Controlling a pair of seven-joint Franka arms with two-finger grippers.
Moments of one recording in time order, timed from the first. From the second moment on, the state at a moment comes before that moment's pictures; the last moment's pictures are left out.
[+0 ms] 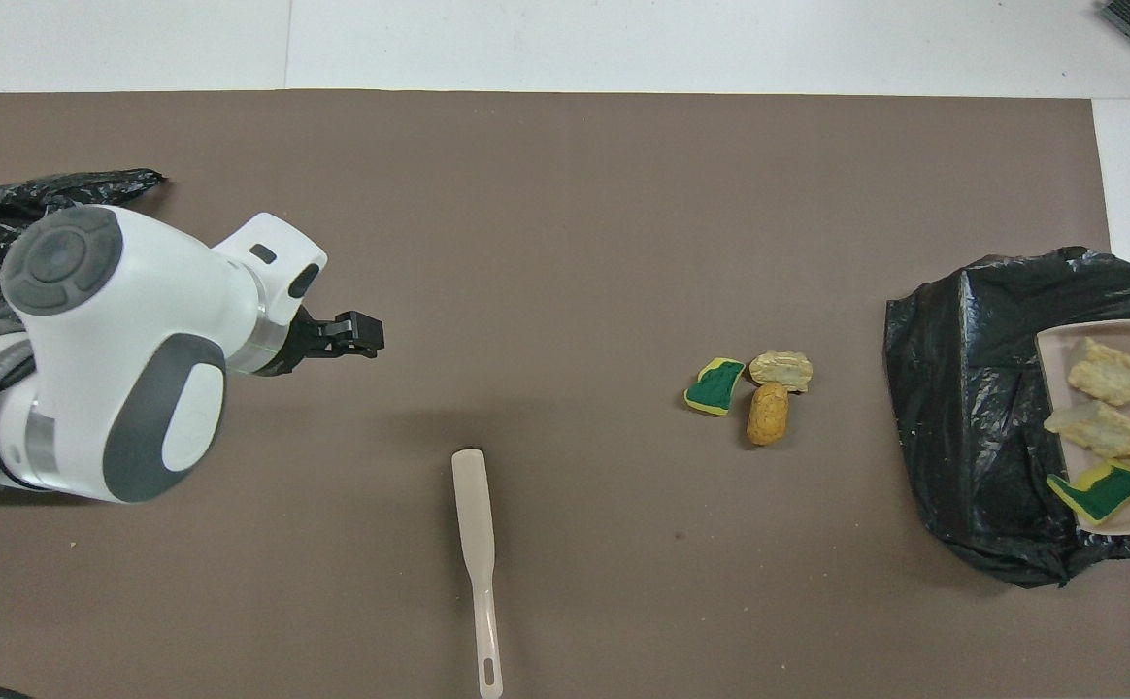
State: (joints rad) left arm -0.33 0.07 0.06 -1.90 -0.14 2.00 -0.29; right arm -0.20 -0.11 -0.16 -1.99 -0.69 2.03 -1.79
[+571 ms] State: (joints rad) left arm -0.11 0.07 0.06 -1.71 -0.11 1.77 -0.03; right arm -0.11 -0.10 -0.16 -2.01 -0.89 2.02 -1.79
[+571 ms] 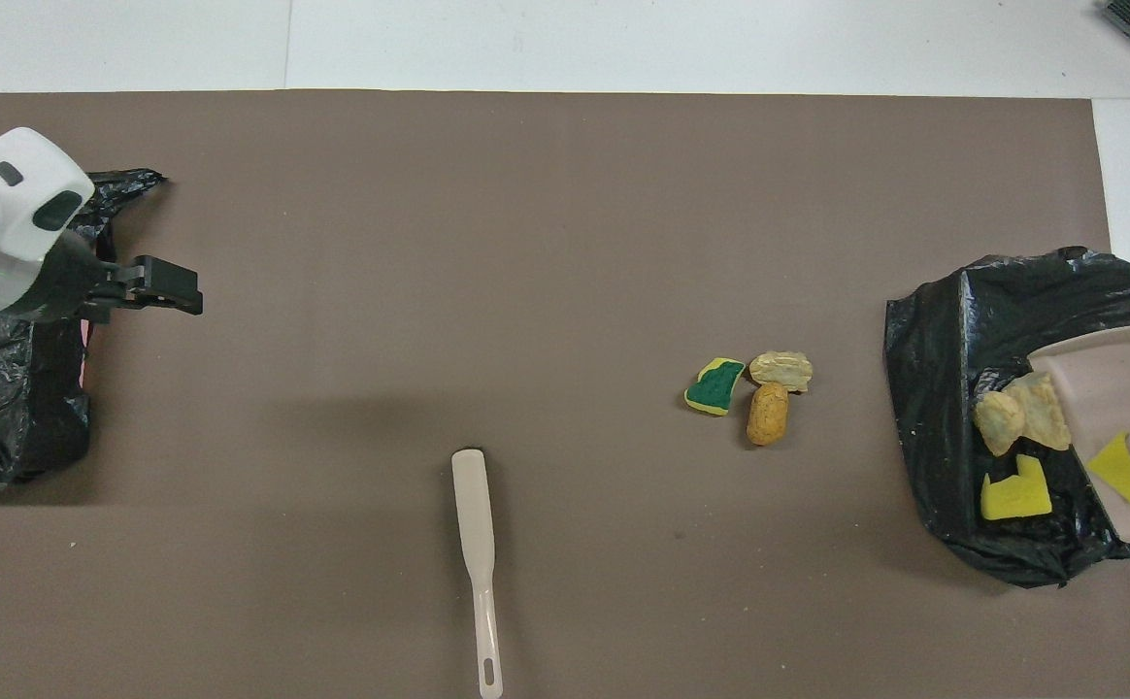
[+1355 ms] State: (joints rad) left arm -0.08 0.00 0.07 -1.66 -0.02 1.65 0.10; right arm 0.01 -0.11 -0.15 -2.00 -1.12 1.83 -1.76
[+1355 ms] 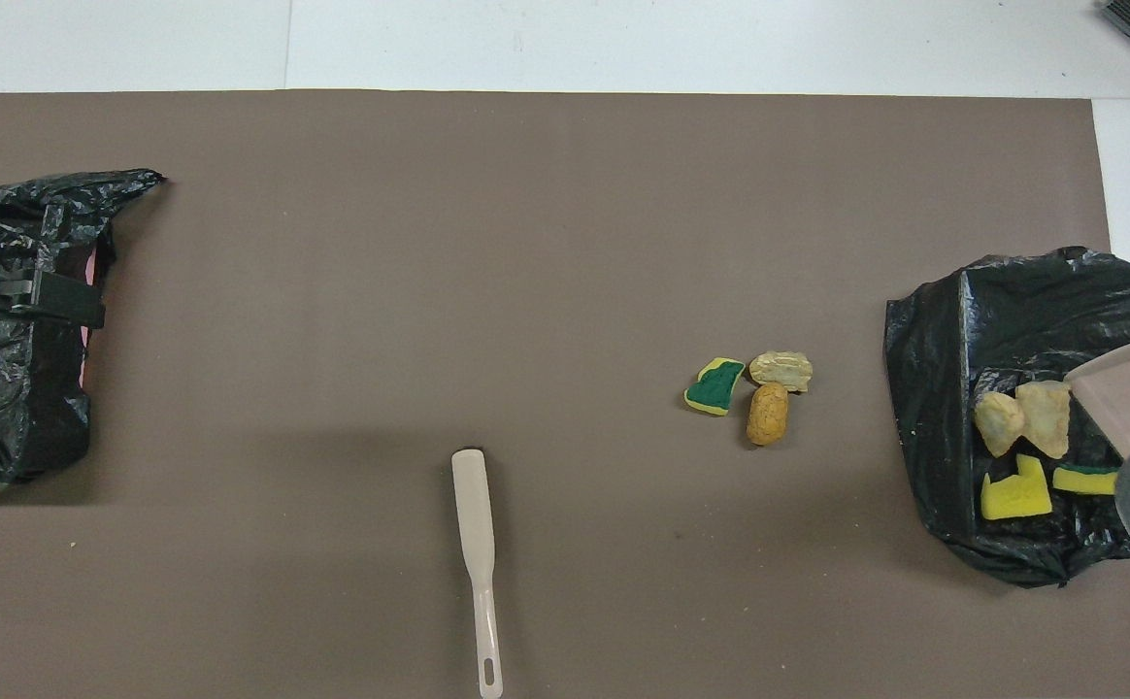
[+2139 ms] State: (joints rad) left arm -0.08 -0.01 0.07 -1.66 -0.02 1.65 0.10; right arm 0.03 -0.23 -0.04 -1.80 -0.65 1.41 -1.21
